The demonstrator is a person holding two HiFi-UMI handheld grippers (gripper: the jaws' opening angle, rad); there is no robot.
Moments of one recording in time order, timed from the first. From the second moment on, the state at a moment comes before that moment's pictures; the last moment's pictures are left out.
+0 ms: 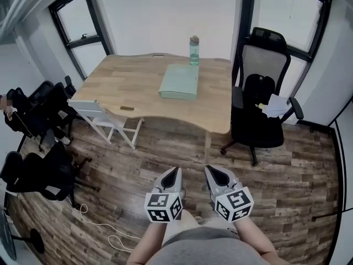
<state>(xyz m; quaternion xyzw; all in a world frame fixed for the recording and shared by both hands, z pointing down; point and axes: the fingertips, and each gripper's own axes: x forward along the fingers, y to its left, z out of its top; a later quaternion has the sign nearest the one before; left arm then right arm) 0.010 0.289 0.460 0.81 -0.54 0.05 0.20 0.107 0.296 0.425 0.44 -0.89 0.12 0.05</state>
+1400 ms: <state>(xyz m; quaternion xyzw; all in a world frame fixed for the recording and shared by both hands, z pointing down) -0.019 0.016 0.470 0.83 -0.52 0.07 0.20 0.085 0.023 0.432 0.47 -0.88 0.11 0.05</state>
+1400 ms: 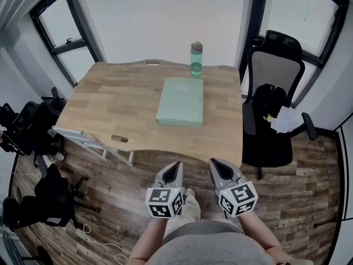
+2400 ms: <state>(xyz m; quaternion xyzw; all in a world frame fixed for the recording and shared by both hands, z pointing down) -0.032 -0.194 0.488 0.87 -0.44 0.11 0.19 0.074 -0.189 0.442 0.52 -0.84 0.11 0.07</state>
